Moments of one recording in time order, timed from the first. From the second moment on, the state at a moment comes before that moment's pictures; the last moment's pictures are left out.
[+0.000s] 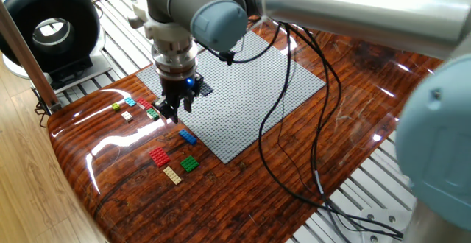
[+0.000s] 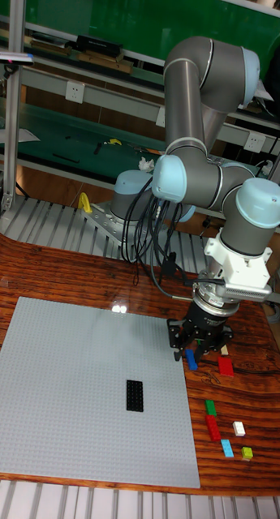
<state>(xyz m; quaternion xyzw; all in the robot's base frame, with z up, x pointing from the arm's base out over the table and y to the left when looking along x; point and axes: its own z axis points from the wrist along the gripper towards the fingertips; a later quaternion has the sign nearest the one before) 0.562 0.158 0.030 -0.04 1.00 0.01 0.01</state>
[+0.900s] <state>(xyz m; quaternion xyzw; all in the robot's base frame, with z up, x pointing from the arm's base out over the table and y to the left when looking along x) 0.553 0.175 0.020 -0.02 1.00 0.01 0.00</state>
